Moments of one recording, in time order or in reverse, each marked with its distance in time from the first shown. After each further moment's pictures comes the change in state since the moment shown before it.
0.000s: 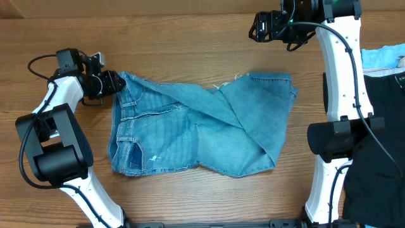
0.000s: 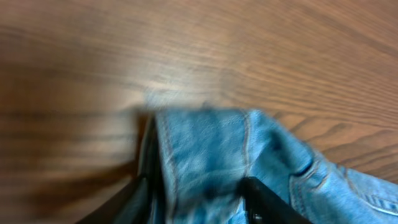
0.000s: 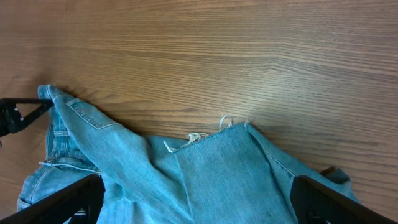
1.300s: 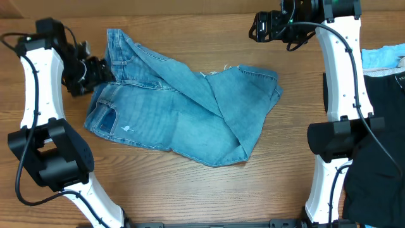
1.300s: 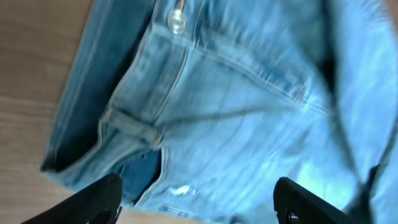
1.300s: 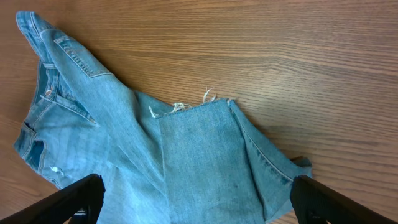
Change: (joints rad) left arm -0.008 -0.051 0.452 -0.827 -0.193 -0.014; right arm 0.000 0.000 0.000 -0.001 0.000 0.000
